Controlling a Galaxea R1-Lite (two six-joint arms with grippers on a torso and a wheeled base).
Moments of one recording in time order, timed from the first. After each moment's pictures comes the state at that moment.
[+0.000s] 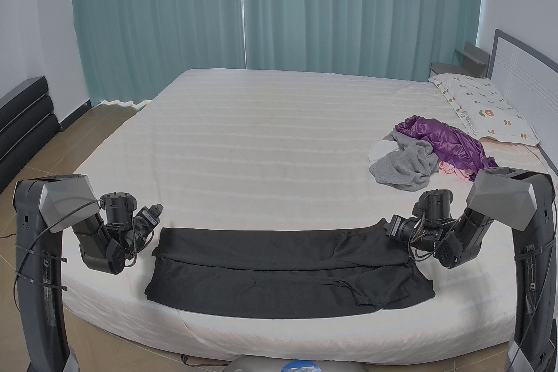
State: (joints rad) left arm 0.04 2.50 -0.91 -1.11 0.07 -0.77; right arm 0.16 2.51 -0.94 -1.00 0.13 0.51
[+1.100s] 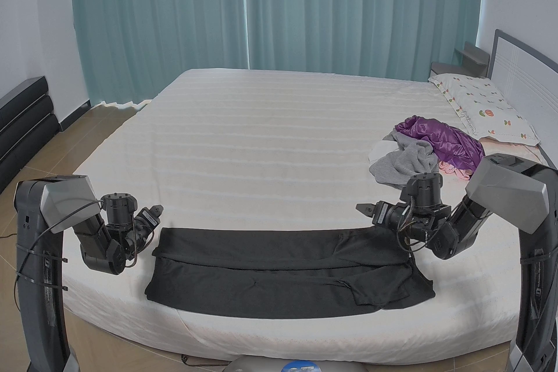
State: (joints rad) left arm 0.04 2.51 -0.91 -1.11 0.07 -0.77; right arm 0.26 2.41 -0.99 -0.90 0.07 0.51
